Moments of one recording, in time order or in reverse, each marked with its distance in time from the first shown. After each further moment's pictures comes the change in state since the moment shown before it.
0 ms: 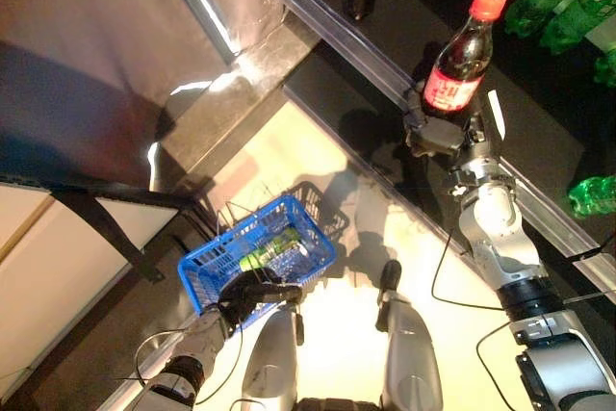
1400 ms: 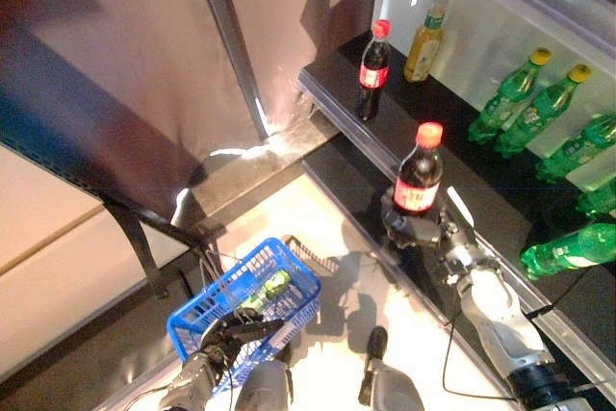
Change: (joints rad) left arm 0.279 -0.052 0.174 -0.057 0.036 -0.001 -0.018; right arm 0.485 -0.021 -0.007 -0.175 -0.052 0.020 0.210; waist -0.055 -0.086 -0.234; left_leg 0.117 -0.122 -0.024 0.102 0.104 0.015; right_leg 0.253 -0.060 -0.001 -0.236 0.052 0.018
